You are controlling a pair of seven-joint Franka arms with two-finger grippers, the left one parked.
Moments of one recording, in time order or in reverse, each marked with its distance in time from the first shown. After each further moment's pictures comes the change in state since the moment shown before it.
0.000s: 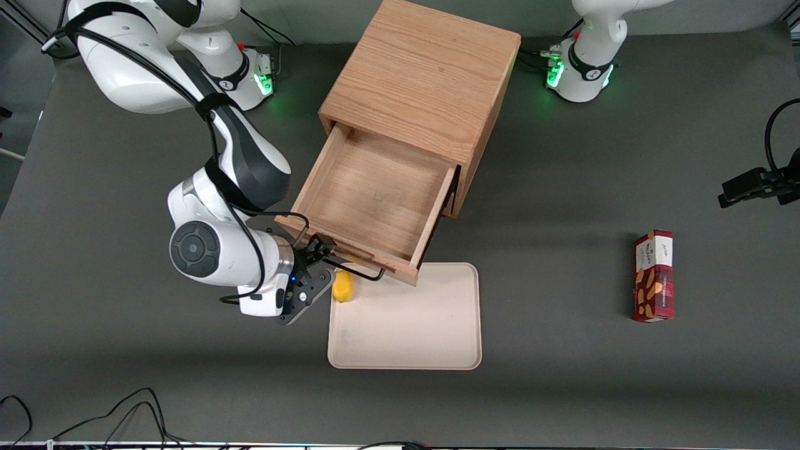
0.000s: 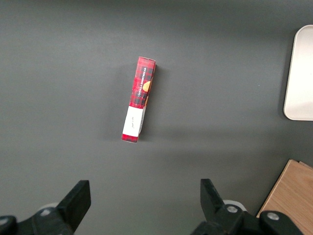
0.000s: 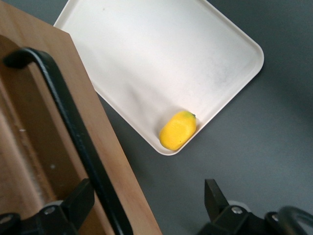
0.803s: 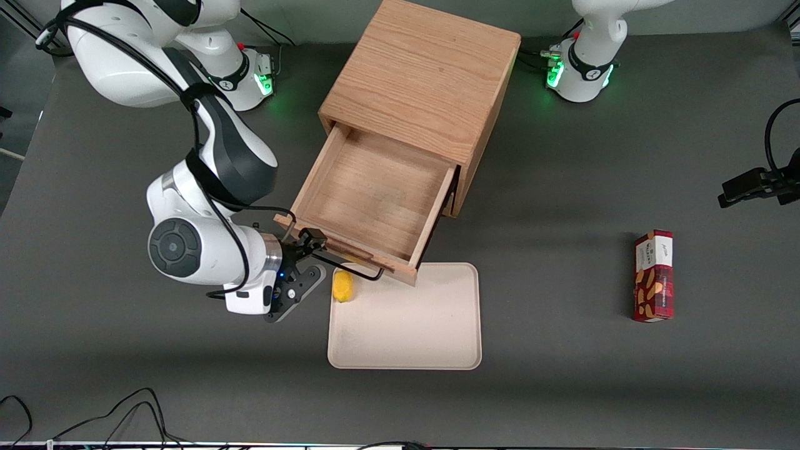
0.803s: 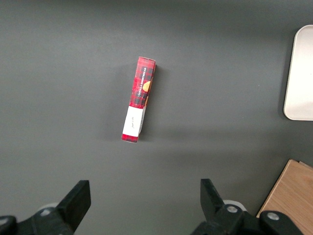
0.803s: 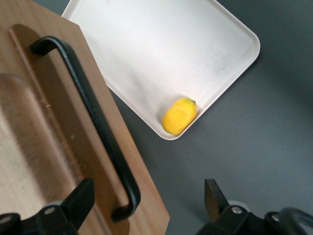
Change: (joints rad) arm -0.004 -0.021 0.000 0.055 0.005 -0.110 0.002
